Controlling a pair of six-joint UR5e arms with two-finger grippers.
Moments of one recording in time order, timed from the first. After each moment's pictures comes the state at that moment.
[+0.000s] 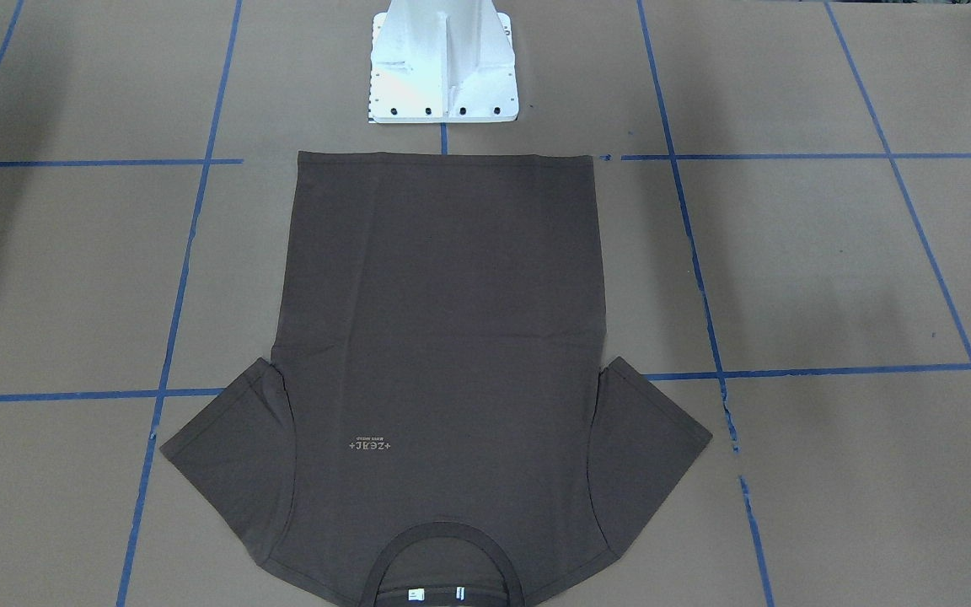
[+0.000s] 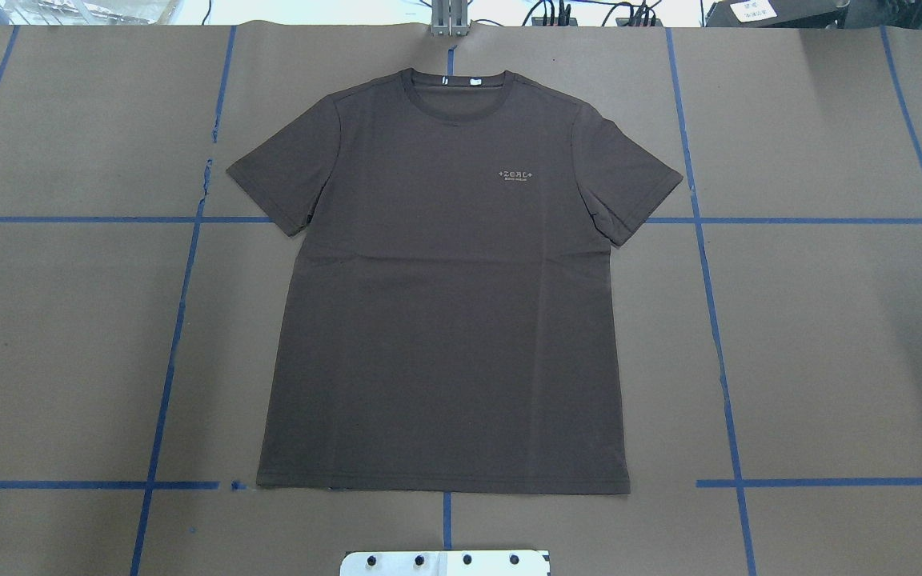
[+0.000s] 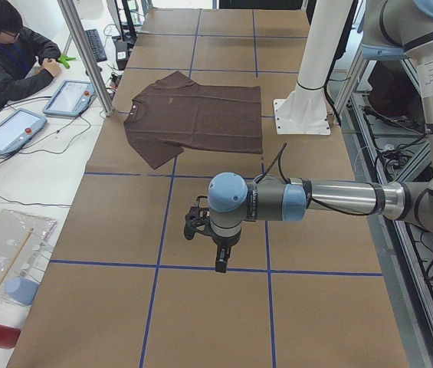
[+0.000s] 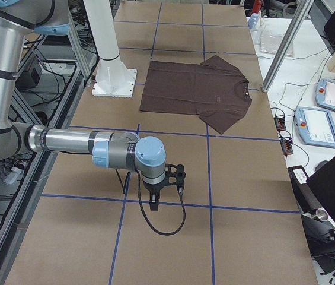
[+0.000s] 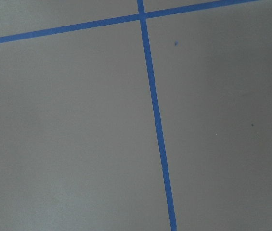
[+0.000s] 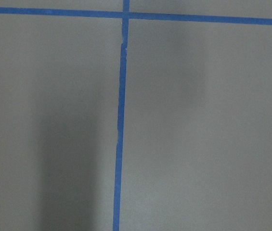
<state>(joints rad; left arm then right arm) -1.58 -1.28 -1.91 -1.52 -2.34 0.16 1.62 -1.89 1.88 -1.57 2.33 -0.08</state>
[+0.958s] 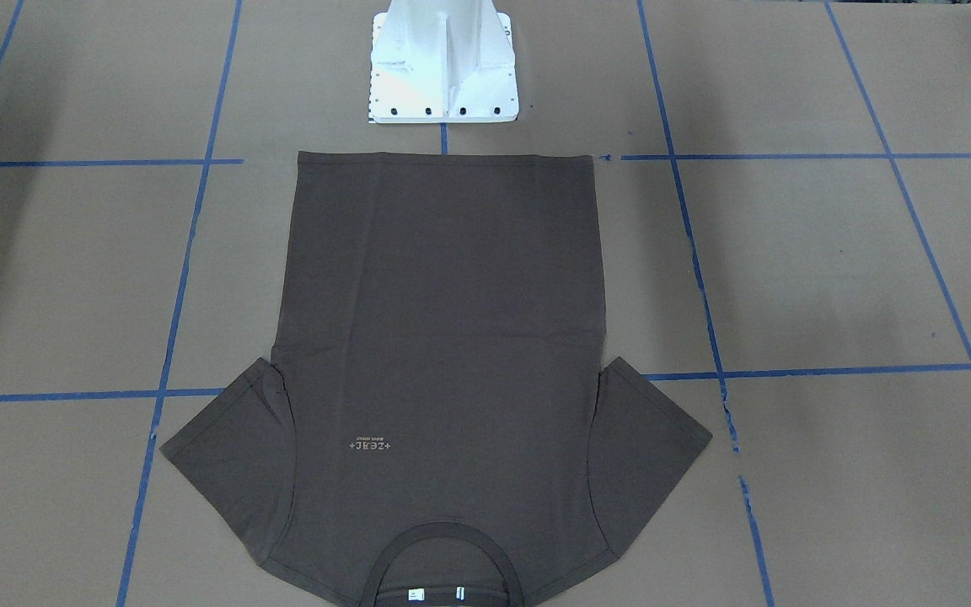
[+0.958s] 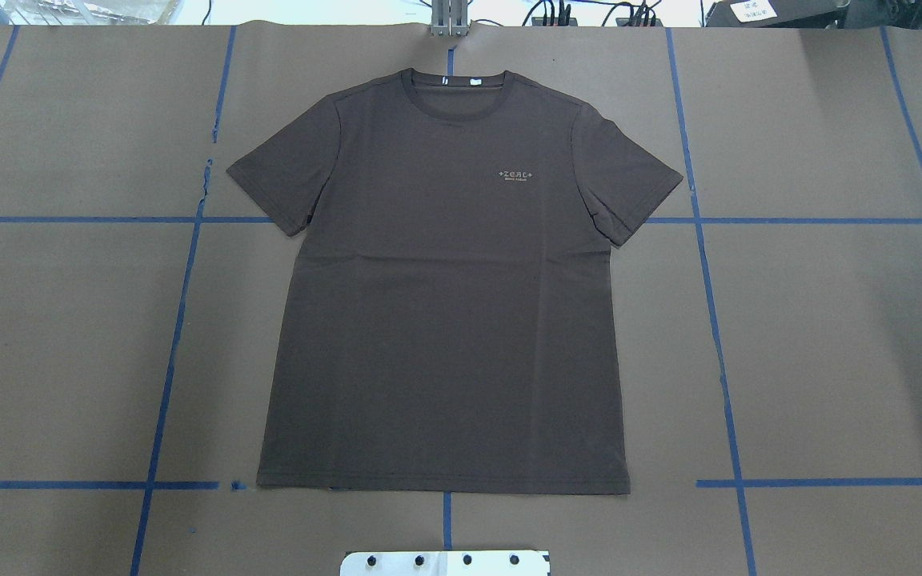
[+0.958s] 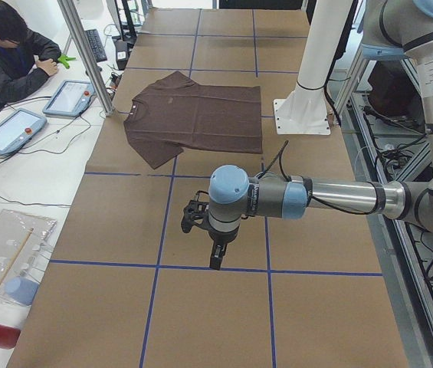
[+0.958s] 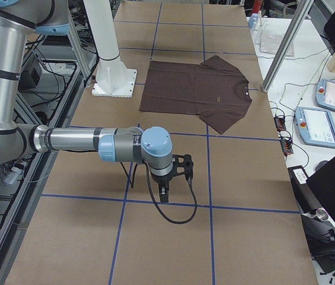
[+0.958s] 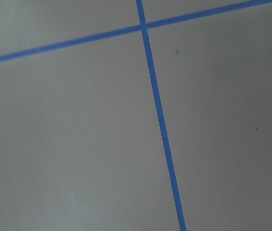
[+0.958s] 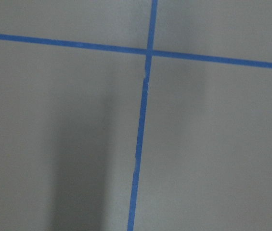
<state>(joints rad) -1.58 -1.28 -1.93 -1.65 -2.29 0.18 1.62 -1.82 1.90 -1.53 2.36 -0.09</state>
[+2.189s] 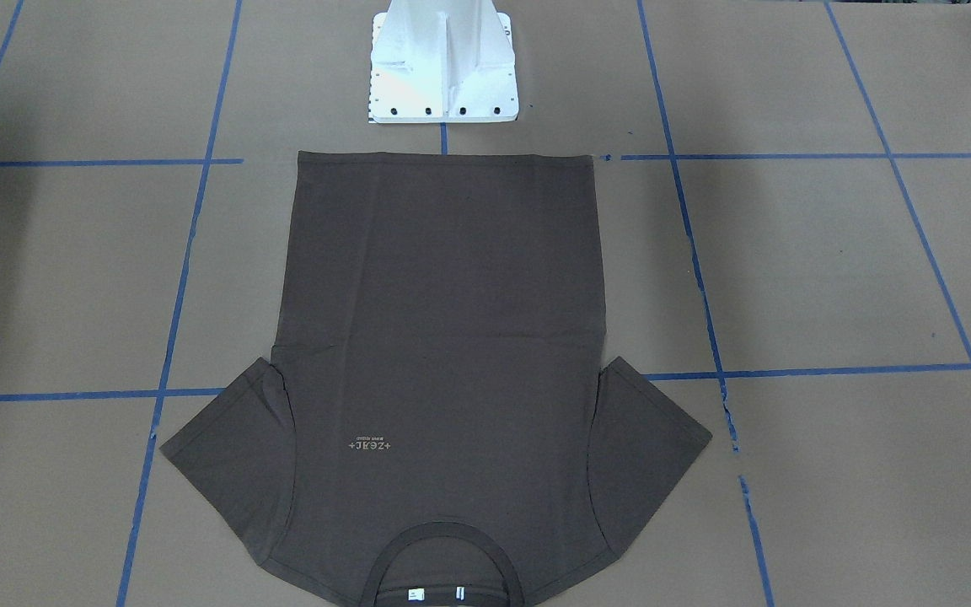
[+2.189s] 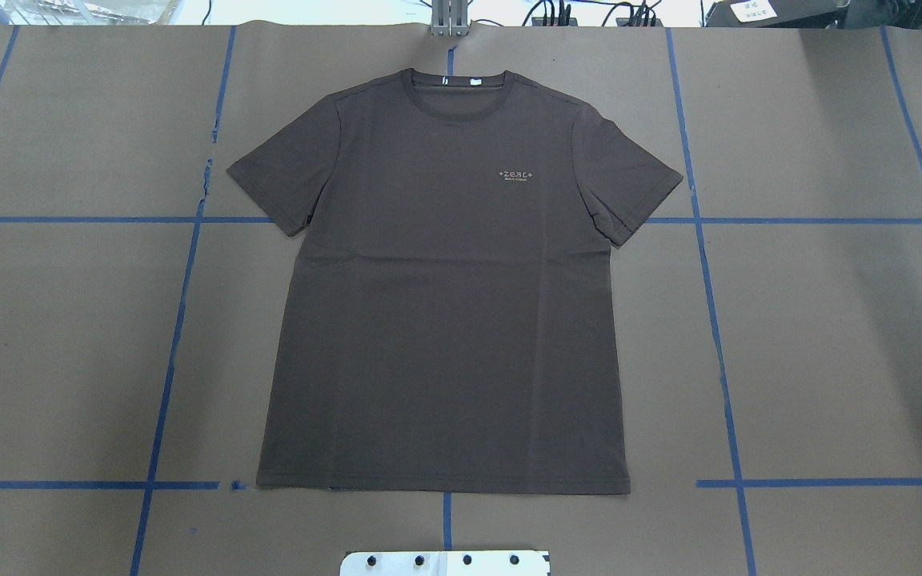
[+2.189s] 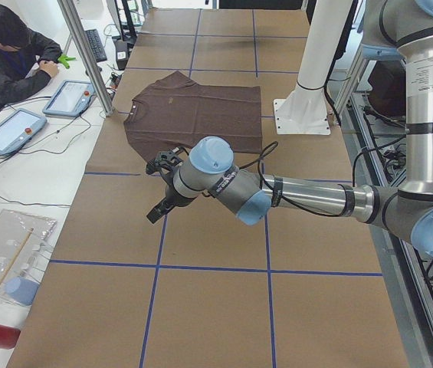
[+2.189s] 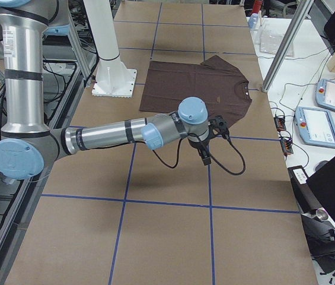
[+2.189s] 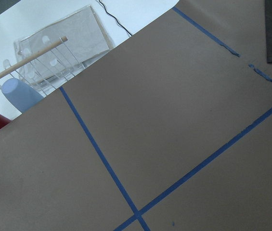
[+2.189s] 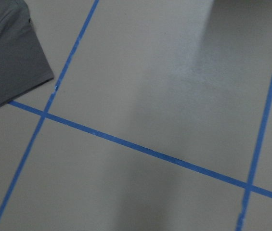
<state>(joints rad) -1.58 -1.45 -1.81 -2.17 -2.34 0.16 1.43 -1.57 1.81 -1.30 2.44 0.17</state>
